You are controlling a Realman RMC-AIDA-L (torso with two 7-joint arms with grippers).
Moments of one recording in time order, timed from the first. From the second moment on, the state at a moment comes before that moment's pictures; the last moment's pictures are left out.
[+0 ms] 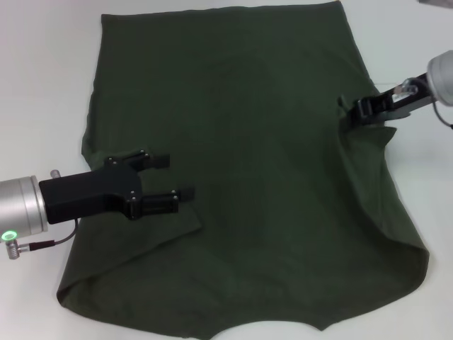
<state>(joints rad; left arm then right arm) -0.61 -2.09 0.44 0.54 2.09 1.57 -1.29 0.99 1.89 -0.73 -0.53 -2.58 -1.23 2.47</state>
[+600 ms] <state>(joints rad) -0.61 -2.09 0.46 0.54 2.10 1.58 -1.29 1.00 1.94 -0.74 -0.45 -2.41 -1.19 2.59</state>
